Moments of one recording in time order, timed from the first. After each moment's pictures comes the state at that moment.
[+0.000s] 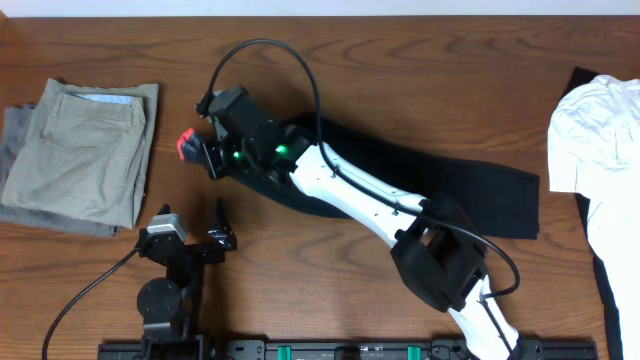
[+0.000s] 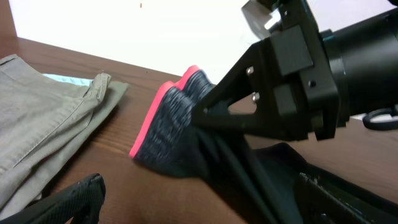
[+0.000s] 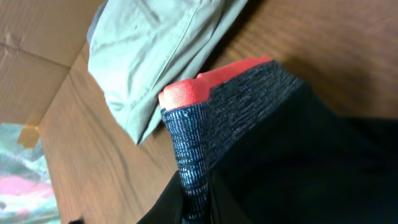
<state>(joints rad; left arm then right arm) 0.04 0.01 0.02 -0.12 0.05 -0.25 0.90 2.22 1.88 -0.37 -0.32 0.55</state>
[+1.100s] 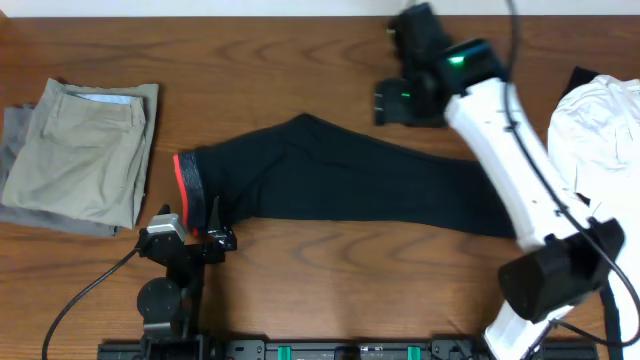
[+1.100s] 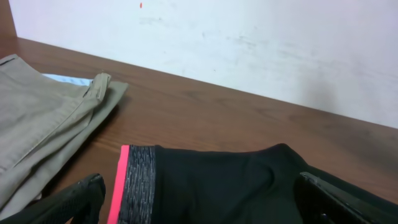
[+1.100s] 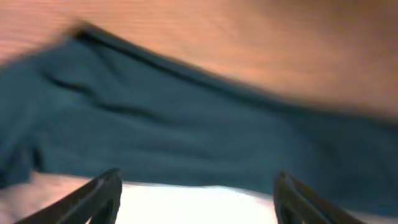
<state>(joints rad) 0.04 0.01 0.02 -0.12 0.05 -0.25 0.36 1.87 1.90 -1.35 0.02 0.46</state>
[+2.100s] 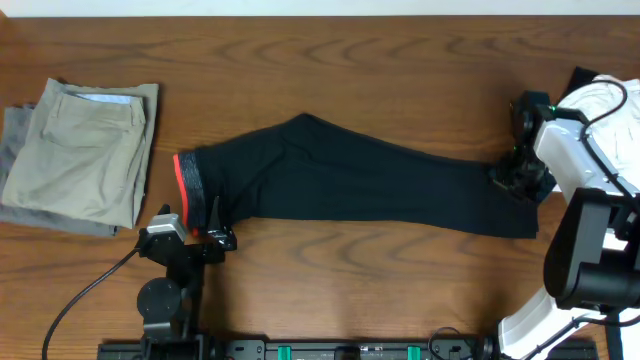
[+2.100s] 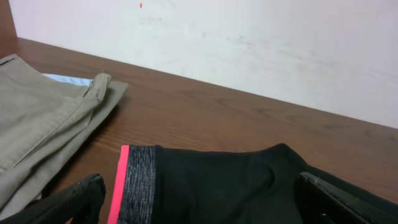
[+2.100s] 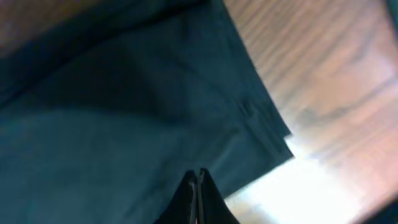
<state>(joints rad) 0.04 0.01 0.02 -0.12 0.05 -0.25 -0.13 1.87 1.23 -1.04 0.22 0.64</state>
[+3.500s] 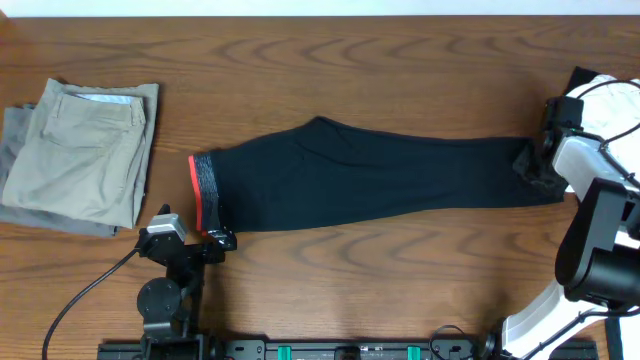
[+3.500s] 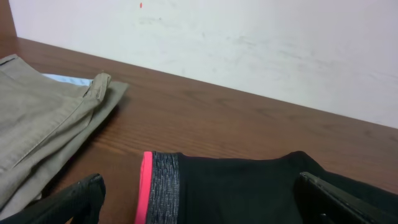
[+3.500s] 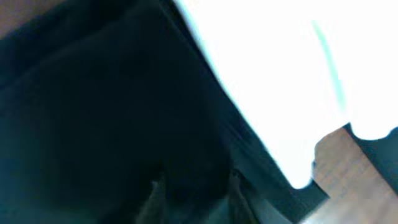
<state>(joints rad) 0.04 0.01 0.02 -0.12 0.05 -0.25 -0.27 1.91 1.14 -0.59 0.25 0.41</state>
